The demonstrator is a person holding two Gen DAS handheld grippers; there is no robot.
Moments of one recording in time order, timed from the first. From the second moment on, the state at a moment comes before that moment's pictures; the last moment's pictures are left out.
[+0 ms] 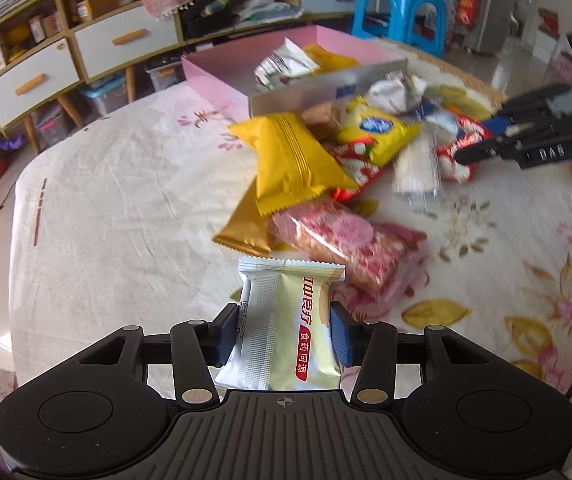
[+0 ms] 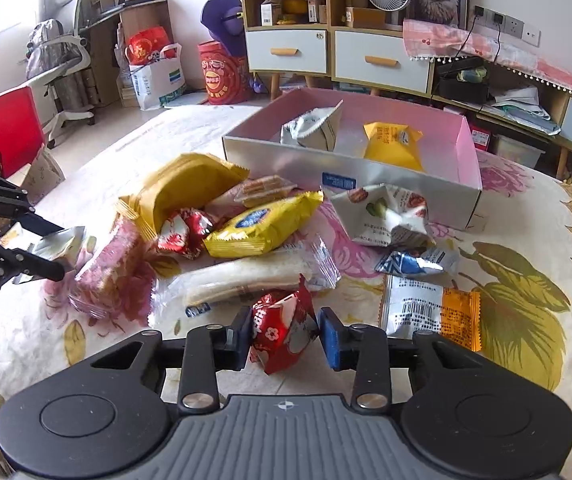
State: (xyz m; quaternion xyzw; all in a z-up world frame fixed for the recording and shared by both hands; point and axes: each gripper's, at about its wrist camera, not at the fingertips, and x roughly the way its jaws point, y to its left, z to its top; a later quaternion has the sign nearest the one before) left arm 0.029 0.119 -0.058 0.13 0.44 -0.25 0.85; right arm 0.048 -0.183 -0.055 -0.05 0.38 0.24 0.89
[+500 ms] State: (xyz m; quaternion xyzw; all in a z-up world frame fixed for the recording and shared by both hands) left arm 0.064 0.110 -0.031 0.06 0.43 -0.20 0.88; right arm 0.058 -0.195 -0.013 -0.04 0.34 0.23 0.91
